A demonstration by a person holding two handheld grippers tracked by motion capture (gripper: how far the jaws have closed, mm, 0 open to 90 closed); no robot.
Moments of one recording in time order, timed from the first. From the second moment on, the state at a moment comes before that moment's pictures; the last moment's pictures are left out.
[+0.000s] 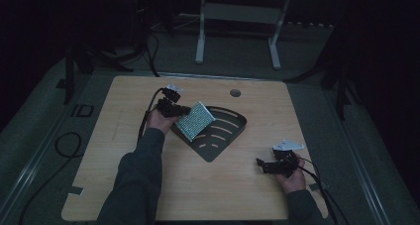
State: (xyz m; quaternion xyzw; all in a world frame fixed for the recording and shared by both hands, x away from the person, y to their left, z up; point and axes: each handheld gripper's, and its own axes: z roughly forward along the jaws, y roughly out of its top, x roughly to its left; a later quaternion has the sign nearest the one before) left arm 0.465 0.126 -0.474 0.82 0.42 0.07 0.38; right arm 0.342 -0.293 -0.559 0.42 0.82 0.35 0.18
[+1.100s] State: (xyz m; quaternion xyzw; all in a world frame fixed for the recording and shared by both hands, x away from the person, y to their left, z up) left arm 0.472 0.106 -0.501 0.86 0.40 0.12 0.29; right arm 0.342 -0.293 -0.559 0.42 0.82 0.35 0.18
